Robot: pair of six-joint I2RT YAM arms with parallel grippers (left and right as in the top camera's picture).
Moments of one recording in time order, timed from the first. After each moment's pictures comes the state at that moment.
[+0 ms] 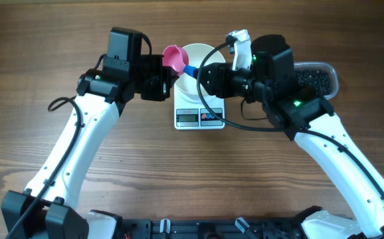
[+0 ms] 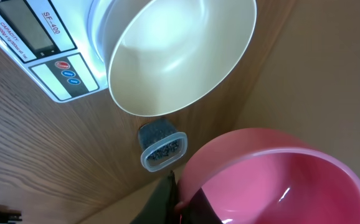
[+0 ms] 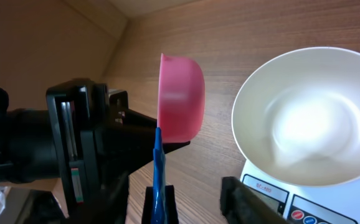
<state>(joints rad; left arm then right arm) -0.28 1.52 1.31 -0.67 0.44 -1.82 0.48 1.40 1.25 -0.42 -0.42 0.53</state>
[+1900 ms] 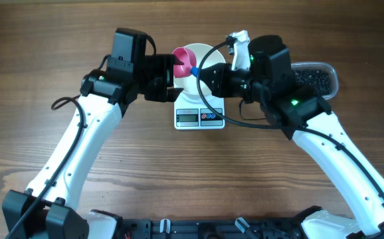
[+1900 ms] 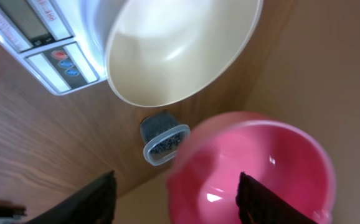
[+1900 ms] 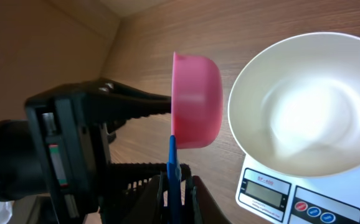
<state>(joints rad) -0.30 1.52 1.31 -0.65 0.46 -1.81 0.48 1.42 1.25 -0.43 -0.40 0.58</state>
